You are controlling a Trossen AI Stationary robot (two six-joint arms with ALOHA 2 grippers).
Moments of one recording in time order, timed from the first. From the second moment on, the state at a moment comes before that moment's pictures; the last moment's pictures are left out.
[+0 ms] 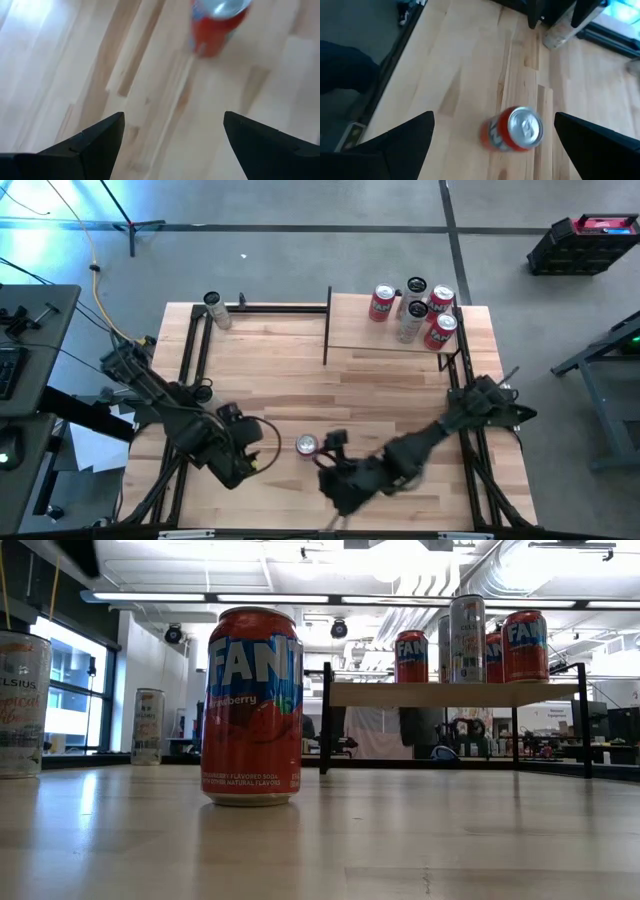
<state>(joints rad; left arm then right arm) -0.72 1.52 1.37 -1.27 -0.46 -1.04 0.59 2.00 1.95 -0.84 0.47 0.12</state>
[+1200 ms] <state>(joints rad) -0.75 1.35 0.90 -0.82 -0.94 -1.02 0.28 2.14 1.95 -0.84 0.03 -0.02</state>
